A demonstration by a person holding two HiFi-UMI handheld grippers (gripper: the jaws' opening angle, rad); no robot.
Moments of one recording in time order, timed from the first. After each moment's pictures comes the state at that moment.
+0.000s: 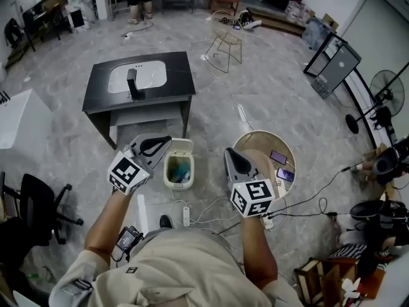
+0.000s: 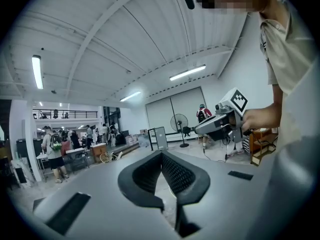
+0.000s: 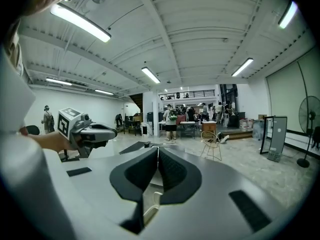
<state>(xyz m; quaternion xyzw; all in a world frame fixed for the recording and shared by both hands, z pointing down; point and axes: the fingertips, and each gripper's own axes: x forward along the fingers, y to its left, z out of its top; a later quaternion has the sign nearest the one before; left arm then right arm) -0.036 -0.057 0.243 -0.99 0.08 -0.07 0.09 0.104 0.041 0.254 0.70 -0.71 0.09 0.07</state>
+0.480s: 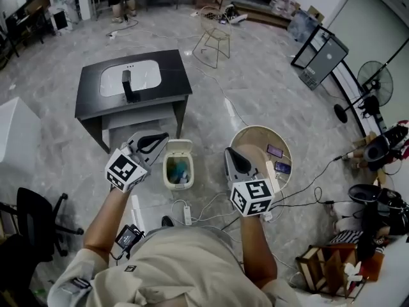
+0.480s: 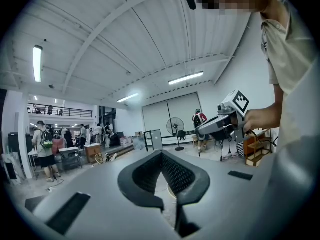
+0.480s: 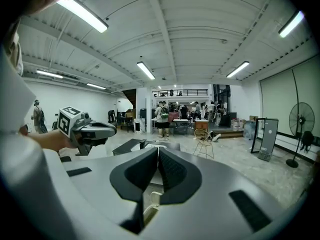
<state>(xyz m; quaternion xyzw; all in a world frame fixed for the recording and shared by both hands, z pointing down) -0.069 -0.119 0.259 -1.00 0.04 -0.05 0.07 0.068 0.002 0.266 0.73 -0.67 0.10 0.09</state>
